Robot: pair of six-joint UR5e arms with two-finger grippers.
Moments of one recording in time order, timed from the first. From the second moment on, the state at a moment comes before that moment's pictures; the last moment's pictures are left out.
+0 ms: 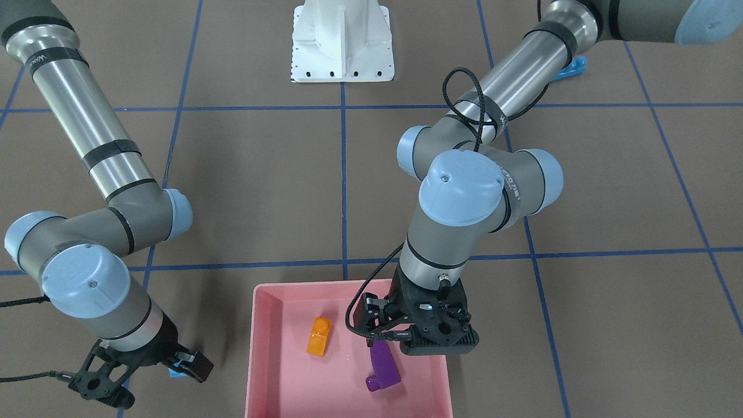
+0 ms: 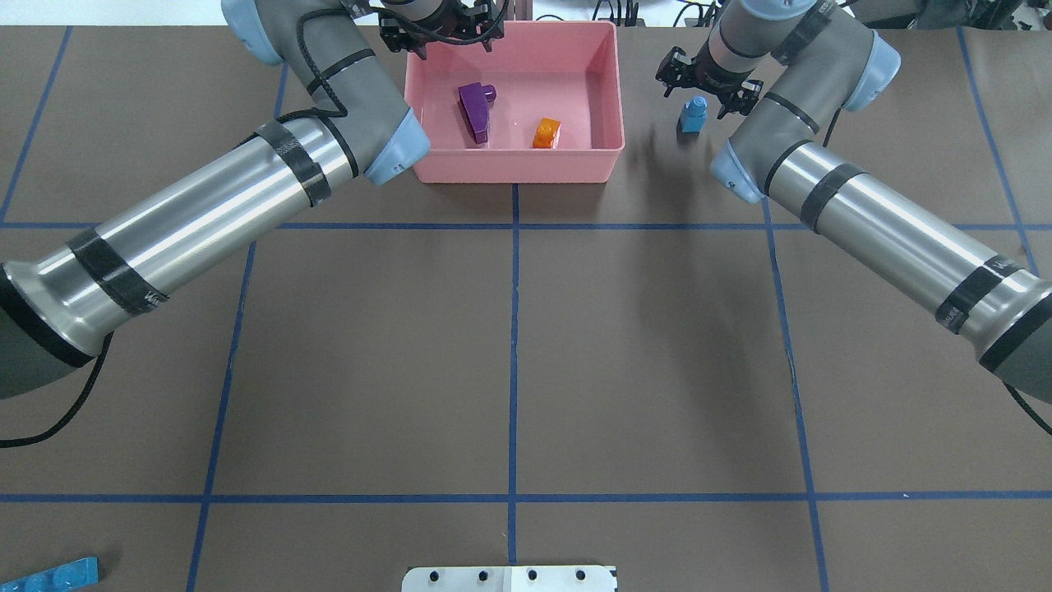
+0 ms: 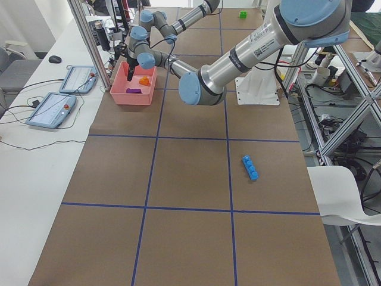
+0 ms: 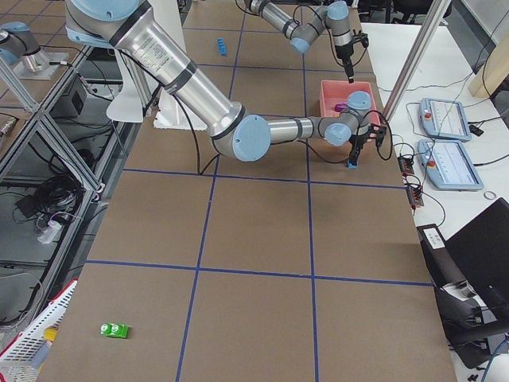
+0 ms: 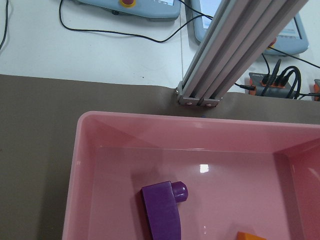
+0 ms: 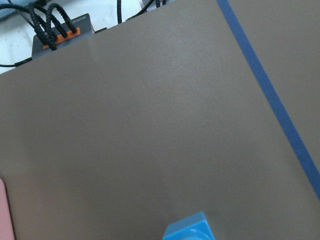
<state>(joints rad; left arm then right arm) -0.87 -2.67 -0.92 -2.10 -1.89 -1.09 0.94 -0.67 0.77 -0.93 1.97 1.29</state>
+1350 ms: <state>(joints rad) -0.89 -2.10 -1.61 -1.99 -2.10 -1.01 1.02 -0.59 1.05 -1.33 2.15 1.28</state>
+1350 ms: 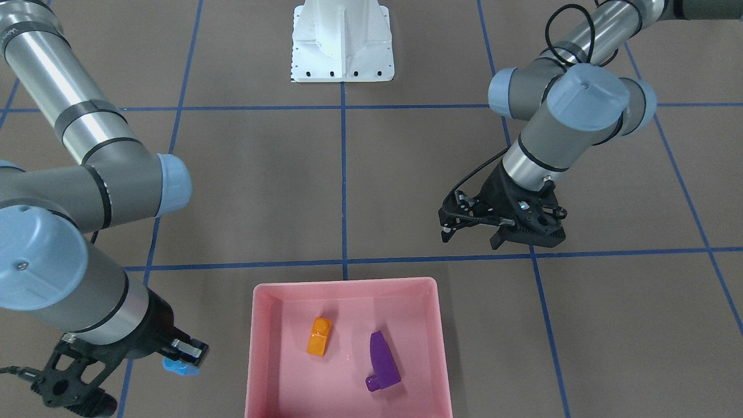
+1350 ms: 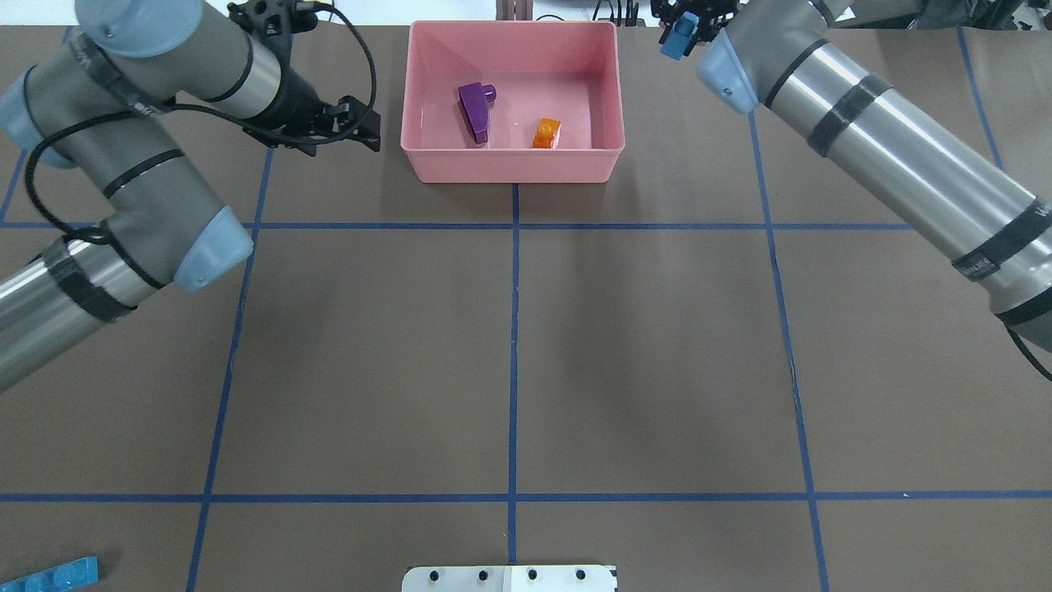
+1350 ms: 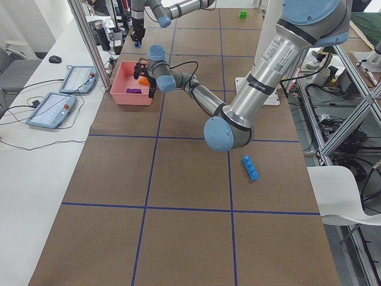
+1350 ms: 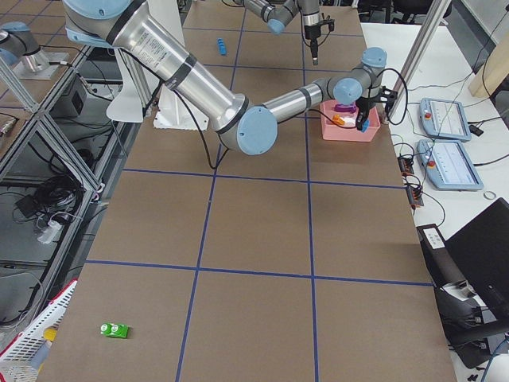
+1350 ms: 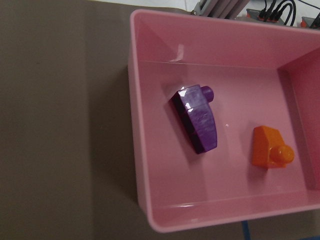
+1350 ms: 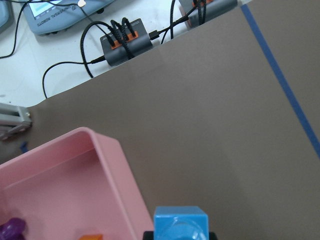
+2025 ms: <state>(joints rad) -0.77 -1.52 -2.00 -1.99 -2.03 -0.71 0.85 -0.42 0.85 -1.20 1.96 1.38</state>
